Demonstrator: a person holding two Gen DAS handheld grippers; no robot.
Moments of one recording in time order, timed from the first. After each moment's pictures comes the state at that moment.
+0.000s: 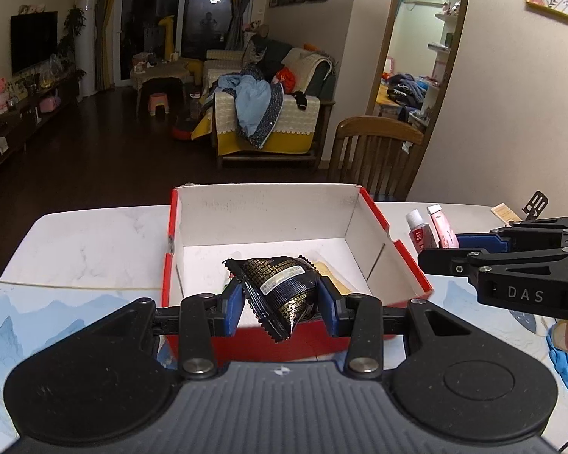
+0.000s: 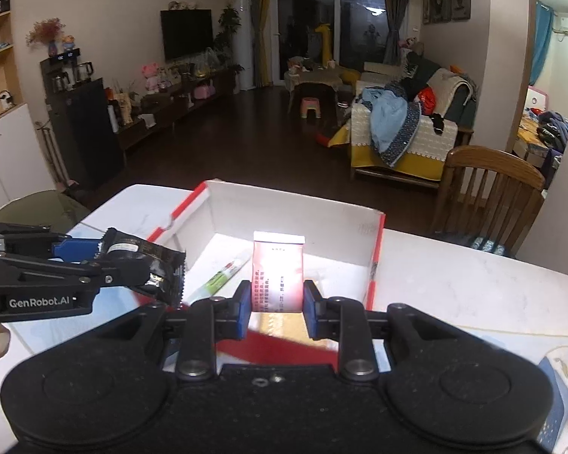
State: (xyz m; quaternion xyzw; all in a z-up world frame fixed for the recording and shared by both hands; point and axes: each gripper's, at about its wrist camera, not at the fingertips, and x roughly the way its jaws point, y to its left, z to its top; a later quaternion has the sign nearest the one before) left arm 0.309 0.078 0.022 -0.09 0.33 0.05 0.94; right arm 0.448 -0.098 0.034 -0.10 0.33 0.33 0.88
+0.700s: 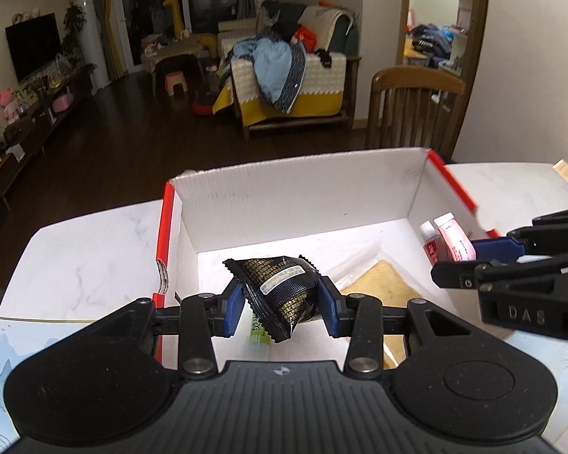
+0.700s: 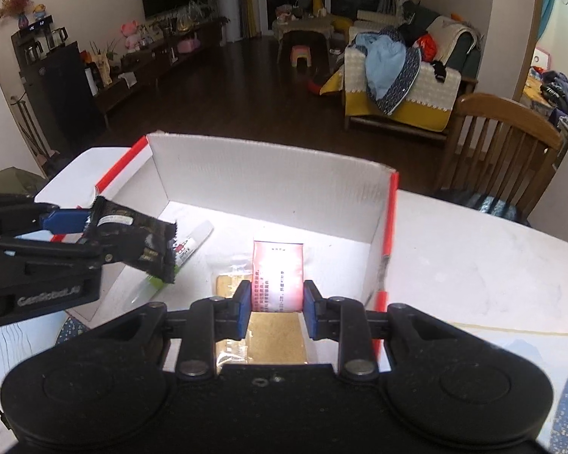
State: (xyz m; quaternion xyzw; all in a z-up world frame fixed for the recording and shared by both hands) left arm 0.409 0.092 -0.037 -0.02 0.40 0.09 0.91; right arm 0.525 -0.057 -0.037 -0.11 0.42 0.32 0.85
